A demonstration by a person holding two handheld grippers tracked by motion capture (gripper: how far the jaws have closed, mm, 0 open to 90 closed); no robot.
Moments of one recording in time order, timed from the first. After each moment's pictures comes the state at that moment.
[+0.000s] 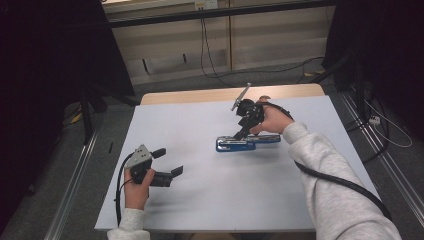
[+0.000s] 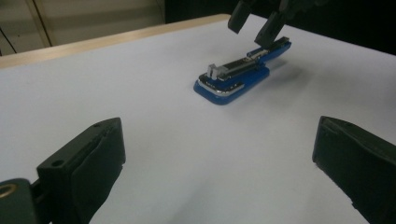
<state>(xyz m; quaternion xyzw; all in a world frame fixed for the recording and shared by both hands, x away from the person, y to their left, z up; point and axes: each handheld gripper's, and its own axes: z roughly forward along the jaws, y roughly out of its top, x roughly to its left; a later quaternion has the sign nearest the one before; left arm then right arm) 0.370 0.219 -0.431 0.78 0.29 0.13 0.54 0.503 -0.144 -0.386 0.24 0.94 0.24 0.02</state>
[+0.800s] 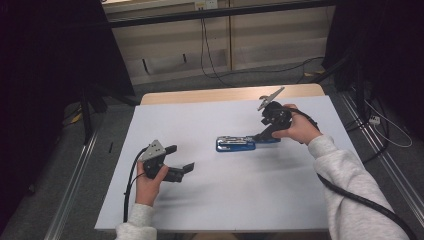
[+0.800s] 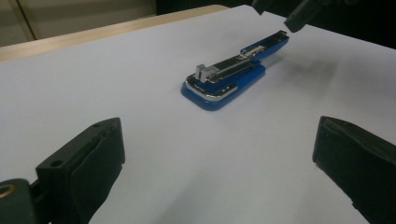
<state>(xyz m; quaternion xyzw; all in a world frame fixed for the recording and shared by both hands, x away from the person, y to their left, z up) 0.386 0.186 -0.433 0.79 0.28 0.12 0.53 0.470 -0.210 -0.388 0.31 0.90 0.29 0.06</state>
